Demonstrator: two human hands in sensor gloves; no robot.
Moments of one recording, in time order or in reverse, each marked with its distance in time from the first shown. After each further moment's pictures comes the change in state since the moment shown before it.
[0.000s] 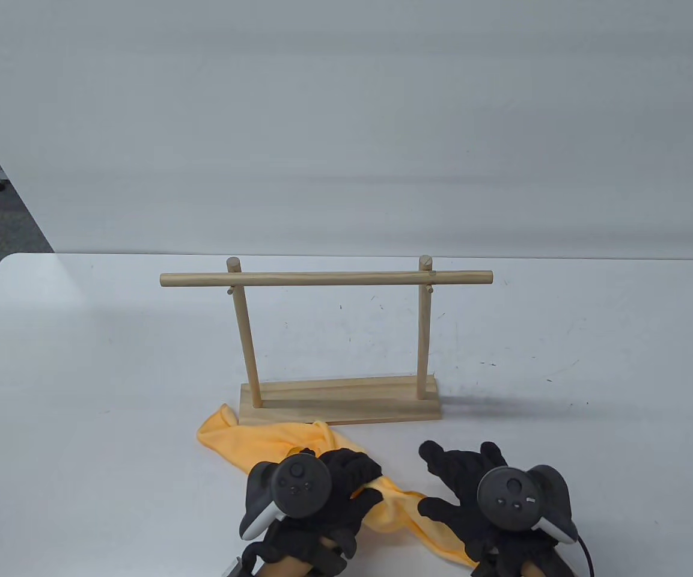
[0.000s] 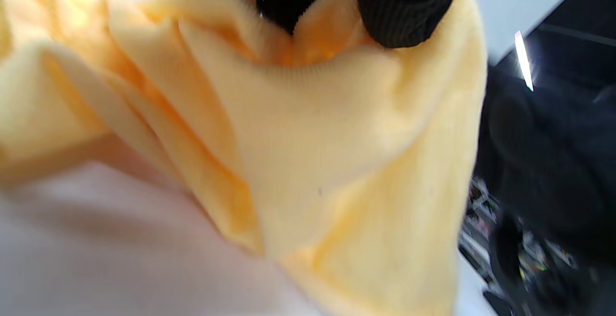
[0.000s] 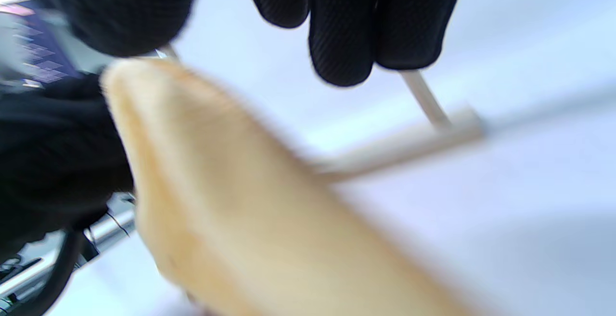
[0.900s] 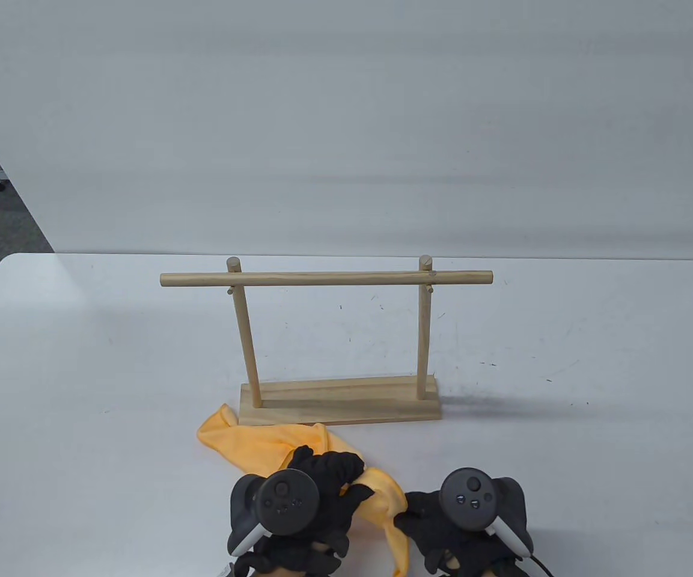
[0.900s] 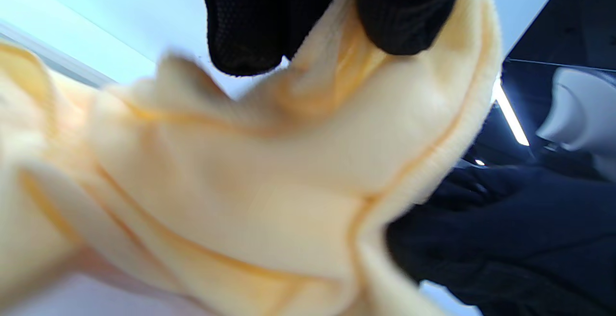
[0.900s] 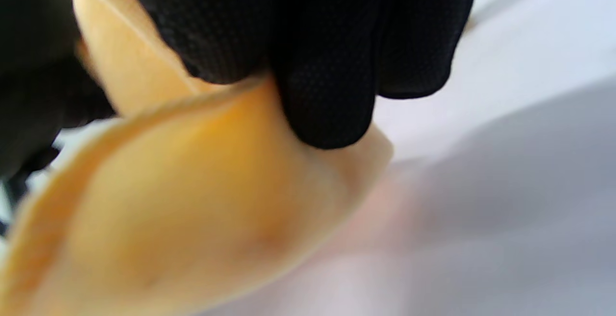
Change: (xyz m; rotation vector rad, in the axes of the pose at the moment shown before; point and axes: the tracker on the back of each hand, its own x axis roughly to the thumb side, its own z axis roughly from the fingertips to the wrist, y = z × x) left_hand 0.007 0.017 0.014 0.155 -0.059 -0.122; right_hand 0.015 0.039 -0.006 -0.045 0.133 -0.074
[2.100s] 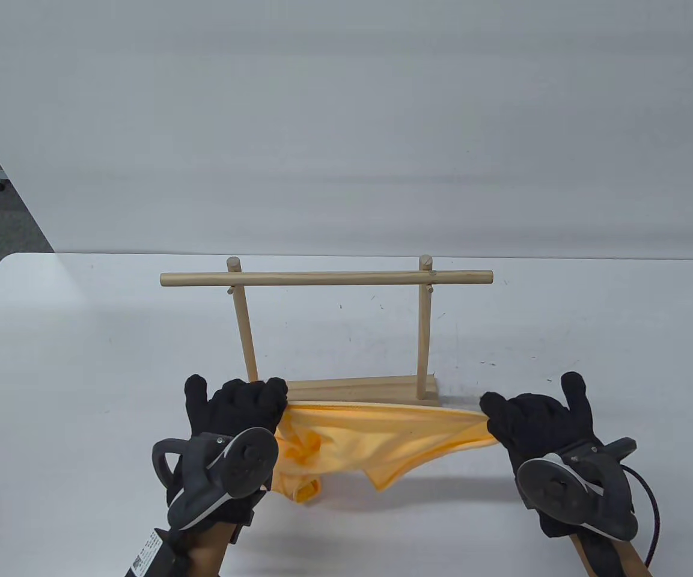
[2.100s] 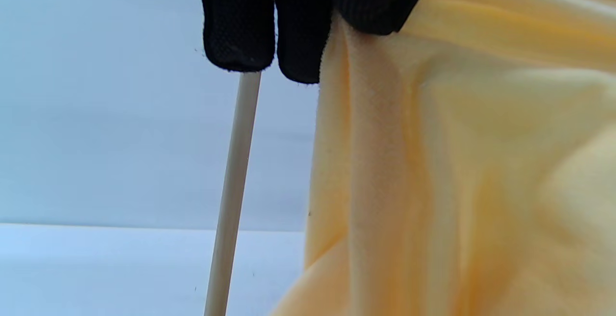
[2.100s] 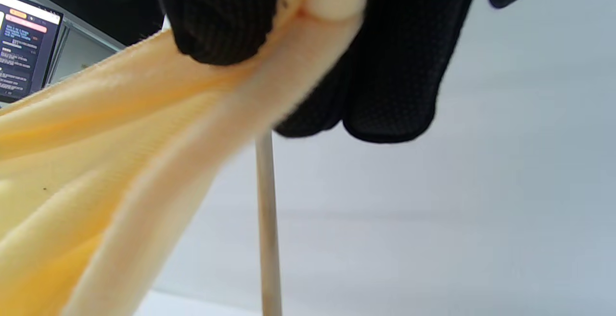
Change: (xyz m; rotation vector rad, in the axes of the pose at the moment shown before) left_hand 0.029 0.125 -0.007 0.244 0.118 -0.598; right_hand 0.056 -0.158 0.026 -0.629 -0.281 0.592
